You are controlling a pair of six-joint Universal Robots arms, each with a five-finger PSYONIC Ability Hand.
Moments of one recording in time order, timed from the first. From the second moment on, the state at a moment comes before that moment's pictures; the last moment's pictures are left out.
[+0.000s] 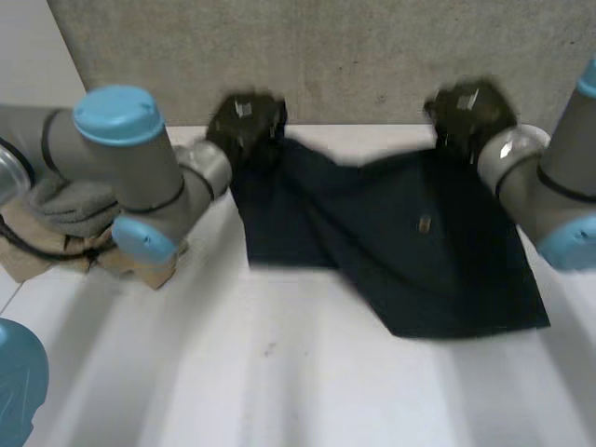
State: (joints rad) left arm 4.22 -2.38 -0.76 3.30 -1.35 3.28; right arm 1.90 -1.05 1.06 -0.08 1.47 2.64; left_hand 1.17 1.20 1.19 1.20 0.98; right_hand 1.12 1.18 1.19 1.20 1.01
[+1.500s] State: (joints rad) left arm 4.14 -1.68 -1.44 3.23 -1.44 3.39; right arm 1.98 -1.07 1.25 -0.19 1.52 2.89; left_hand 1.17 1.20 1.19 1.21 0.98; right_hand 1.12 1.18 1.18 1.19 0.98
